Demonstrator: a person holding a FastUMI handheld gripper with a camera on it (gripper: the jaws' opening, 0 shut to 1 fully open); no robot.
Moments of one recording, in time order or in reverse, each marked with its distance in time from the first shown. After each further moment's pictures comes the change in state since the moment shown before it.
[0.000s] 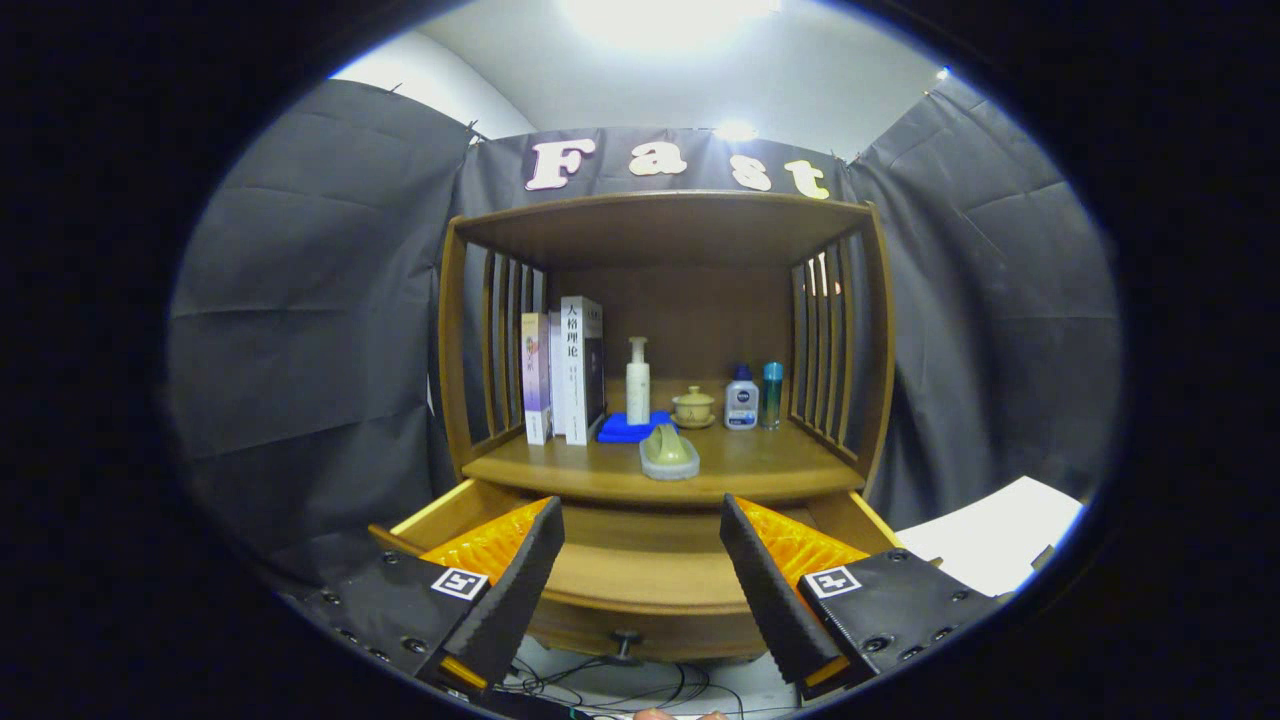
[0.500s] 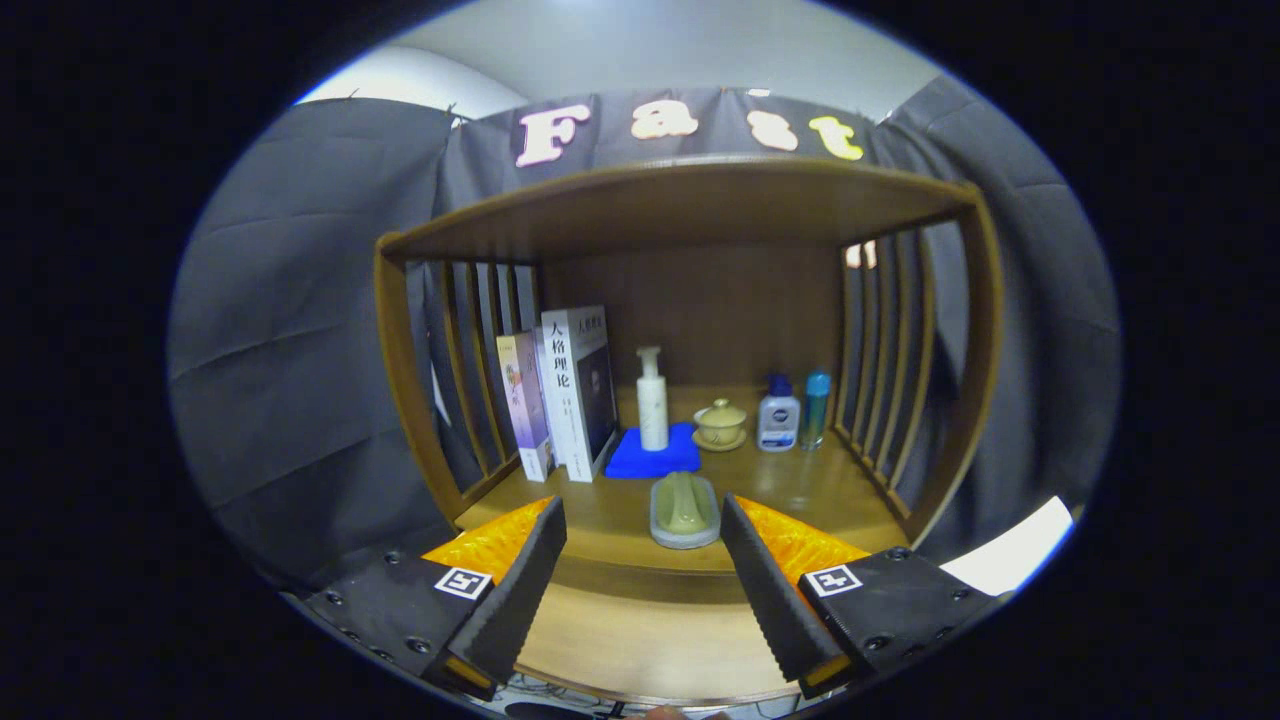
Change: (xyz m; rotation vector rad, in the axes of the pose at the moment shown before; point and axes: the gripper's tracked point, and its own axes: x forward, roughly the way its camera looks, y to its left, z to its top) arm 0.100 -0.017 0.096 0.035 0.061 0.066
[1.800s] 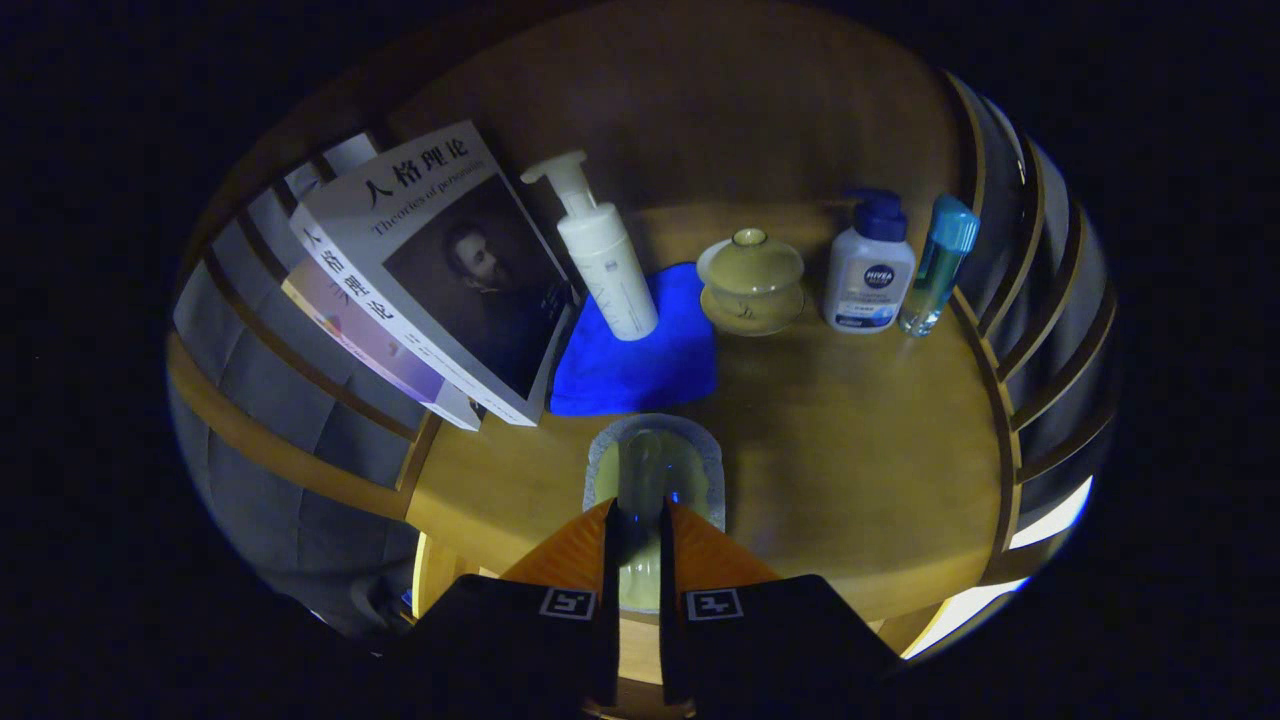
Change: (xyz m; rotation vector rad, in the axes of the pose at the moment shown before) arm 0.217 -0.031 -0.064 0.198 0.806 0.147
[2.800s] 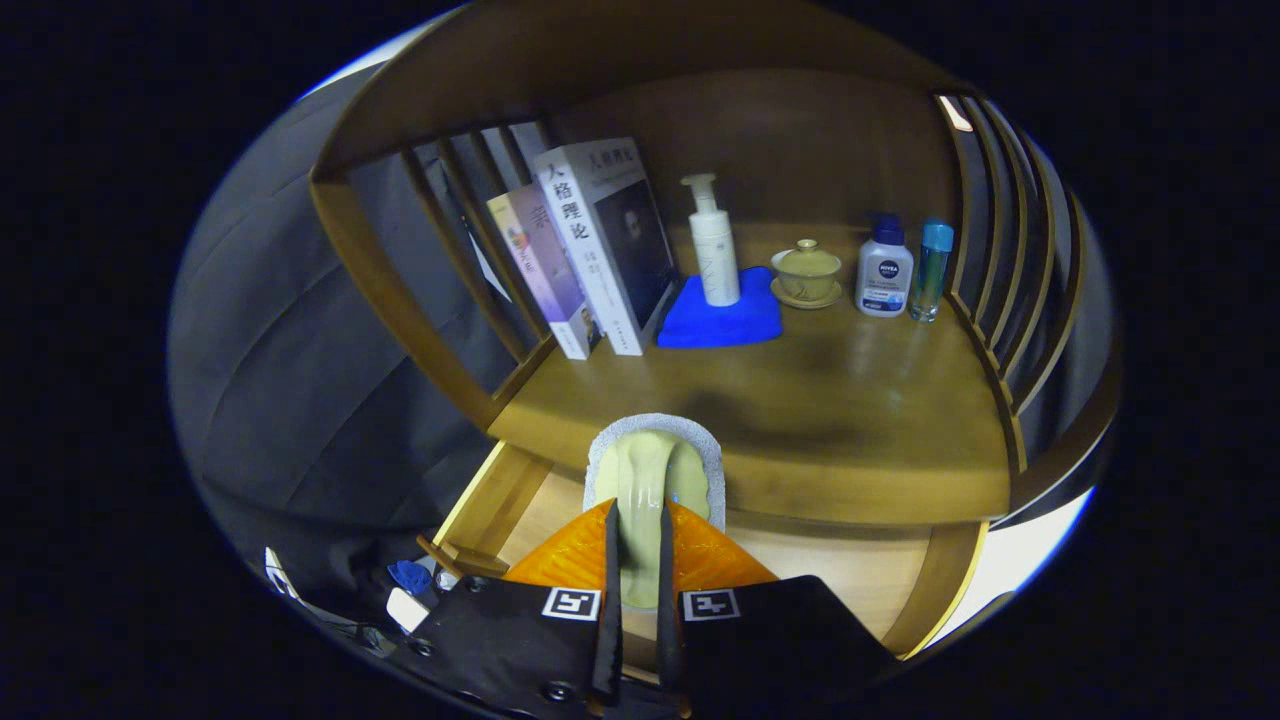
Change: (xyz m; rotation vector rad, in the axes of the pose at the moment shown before) arm -0.085 0.042 -0.090 -0.152 -0.172 0.120
